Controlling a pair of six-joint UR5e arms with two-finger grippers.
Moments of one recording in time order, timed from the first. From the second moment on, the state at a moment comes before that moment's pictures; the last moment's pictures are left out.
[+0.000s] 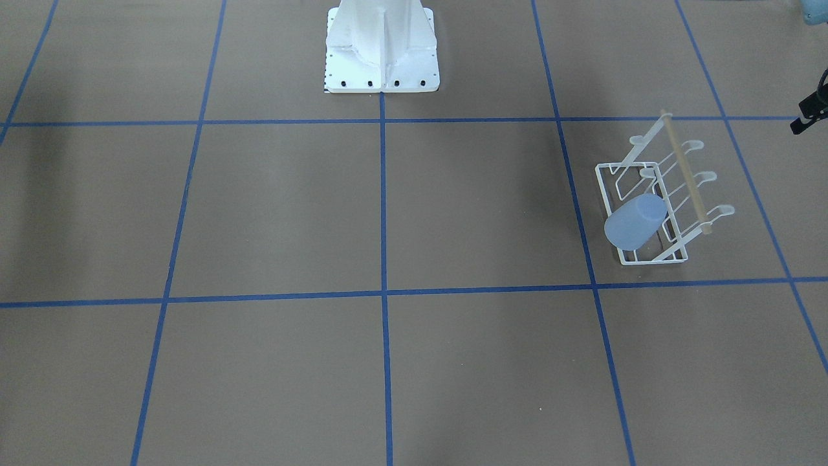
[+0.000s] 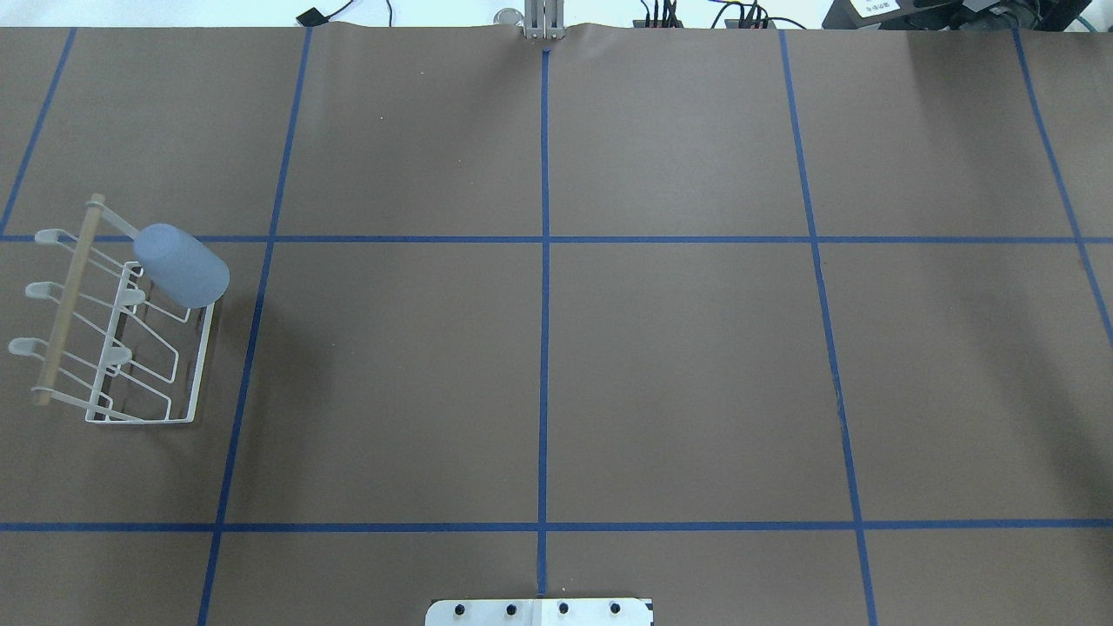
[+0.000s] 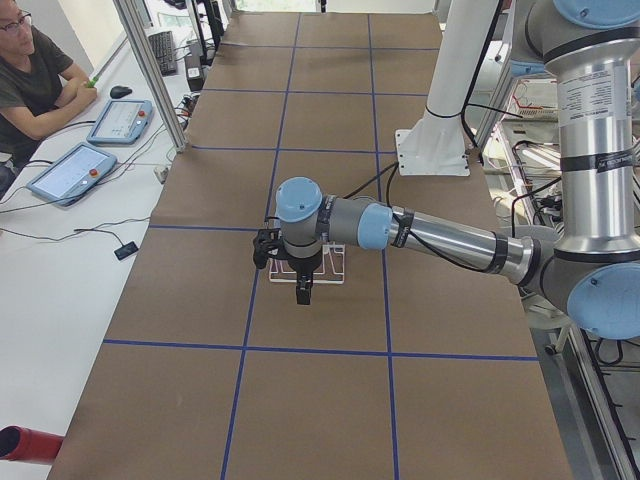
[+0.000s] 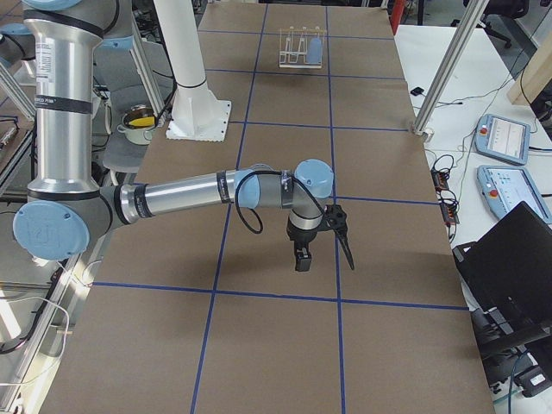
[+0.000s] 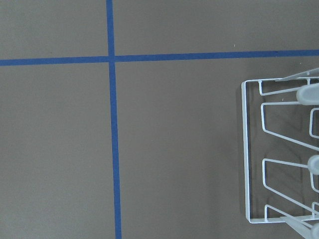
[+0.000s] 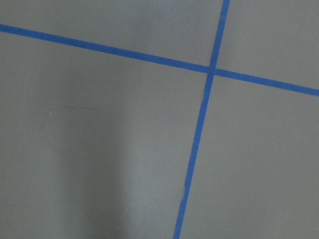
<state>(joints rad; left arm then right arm) -1.43 -1.42 -1.96 -1.49 -2.38 -0.18 1.46 -1.65 1.85 -1.76 2.28 -0.09</state>
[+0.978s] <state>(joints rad) -1.43 -1.42 -1.97 -1.50 -2.38 -0.19 1.46 -1.66 1.85 -1.76 2.29 -0.07</state>
